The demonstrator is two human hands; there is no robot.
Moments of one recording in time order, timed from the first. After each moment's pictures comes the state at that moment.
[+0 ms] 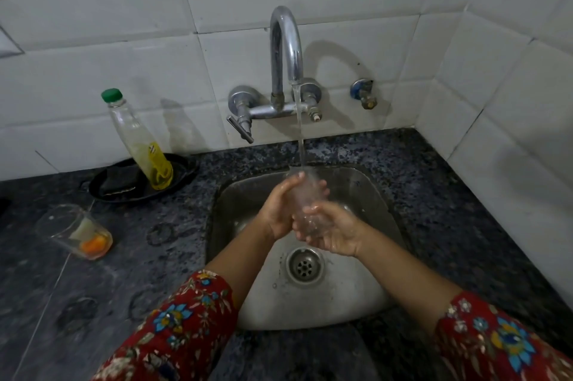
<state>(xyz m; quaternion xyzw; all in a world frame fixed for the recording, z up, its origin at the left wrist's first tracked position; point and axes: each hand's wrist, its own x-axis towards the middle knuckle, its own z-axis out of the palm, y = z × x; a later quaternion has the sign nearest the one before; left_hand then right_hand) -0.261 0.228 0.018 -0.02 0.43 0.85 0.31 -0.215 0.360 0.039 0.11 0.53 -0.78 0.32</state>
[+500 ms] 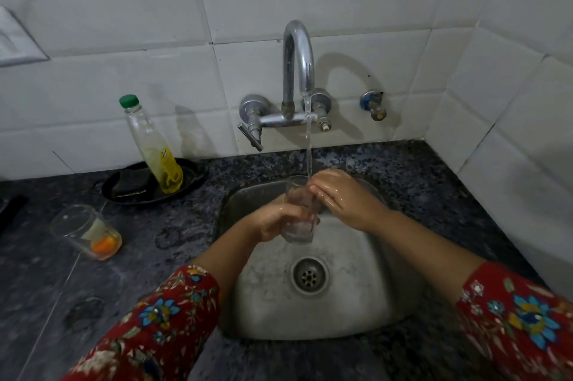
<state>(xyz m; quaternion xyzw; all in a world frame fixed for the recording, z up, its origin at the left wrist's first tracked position) -0.272 0.198 0.023 0.12 0.57 0.73 0.34 -0.260 0.382 0.065 -0.34 0.90 -0.24 -0.10</state>
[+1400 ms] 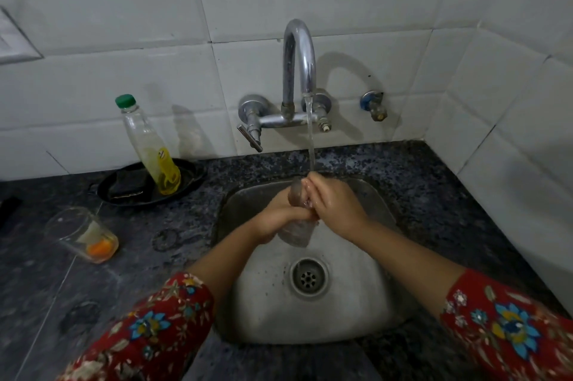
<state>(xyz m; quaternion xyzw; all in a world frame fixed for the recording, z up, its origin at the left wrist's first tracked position) -0.263 0.206 0.040 0.15 0.69 0.67 0.23 -0.256 0.352 0.050 -0.21 0.90 -0.35 -0.14</state>
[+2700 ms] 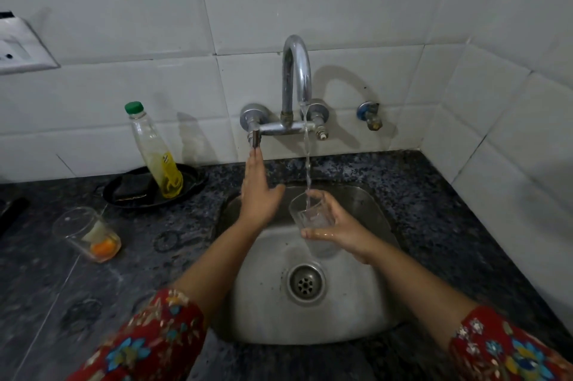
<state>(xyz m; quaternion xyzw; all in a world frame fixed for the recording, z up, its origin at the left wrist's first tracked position) -0.268 0.198 0.060 0.00 0.88 0.47 -0.08 -0.227 0.377 0.036 -0.08 0.76 -0.62 0.19</state>
